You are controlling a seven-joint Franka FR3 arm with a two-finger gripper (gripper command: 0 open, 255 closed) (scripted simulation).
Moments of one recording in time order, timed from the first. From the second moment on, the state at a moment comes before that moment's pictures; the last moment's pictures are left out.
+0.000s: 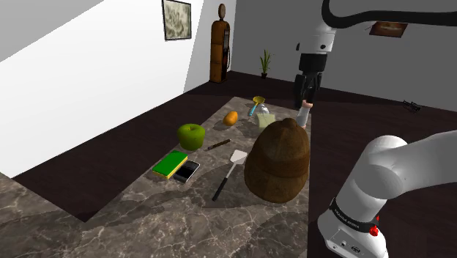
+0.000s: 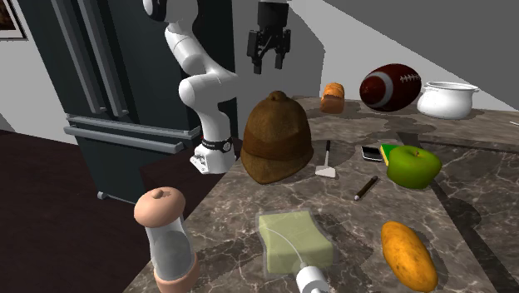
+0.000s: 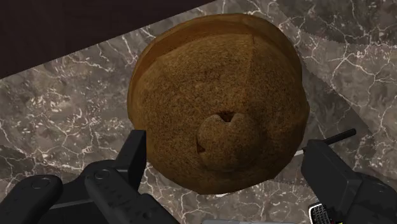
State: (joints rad) arm -0.01 -0.82 -0.02 -2.39 0.05 1.44 -0.01
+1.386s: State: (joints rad) arm -0.12 -0.26 -0.09 -2.29 -0.14 1.98 -0.02
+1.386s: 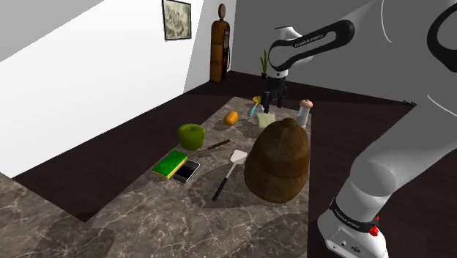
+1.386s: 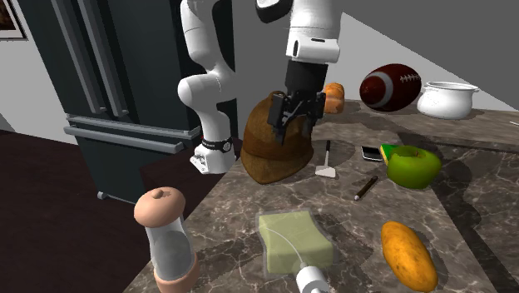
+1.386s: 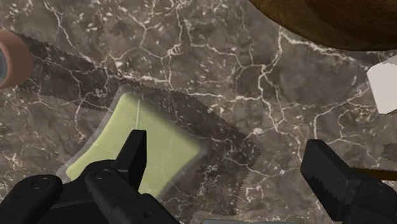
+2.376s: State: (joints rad) arm -0.19 0.24 -0.16 -1.91 -0.22 2.19 0.00
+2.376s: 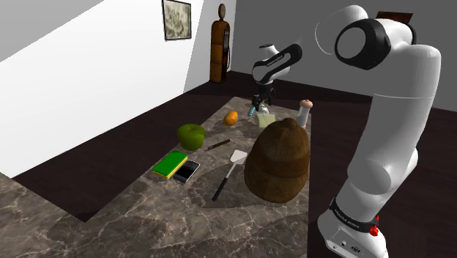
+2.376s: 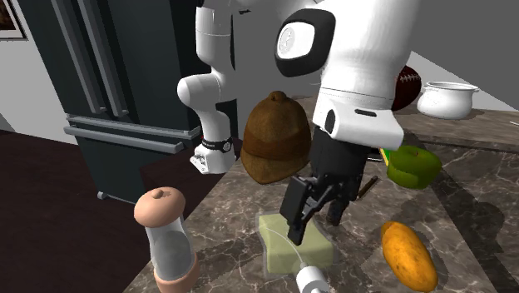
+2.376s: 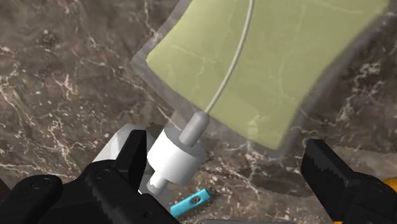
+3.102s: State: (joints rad) arm -0.23 0.45 -0.18 -1.76 -0.22 2.27 0.00
